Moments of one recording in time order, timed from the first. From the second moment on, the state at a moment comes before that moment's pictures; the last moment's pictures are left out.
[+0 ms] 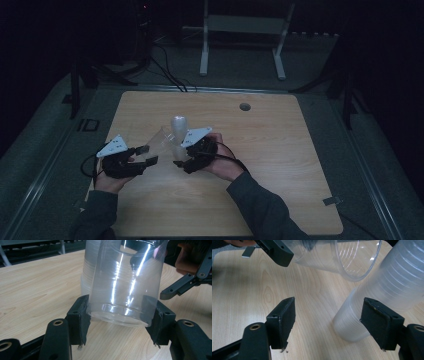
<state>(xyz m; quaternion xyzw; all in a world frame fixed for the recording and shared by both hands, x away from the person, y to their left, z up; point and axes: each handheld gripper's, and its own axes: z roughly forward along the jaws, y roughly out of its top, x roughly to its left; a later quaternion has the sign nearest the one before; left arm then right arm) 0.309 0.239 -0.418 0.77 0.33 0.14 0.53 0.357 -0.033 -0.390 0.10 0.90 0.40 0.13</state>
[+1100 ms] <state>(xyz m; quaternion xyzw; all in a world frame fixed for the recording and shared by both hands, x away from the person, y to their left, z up) 0.306 0.241 -0.420 0.73 0.34 0.14 0.58 0.357 -0.038 -0.393 0.14 0.86 0.48 0.09</state>
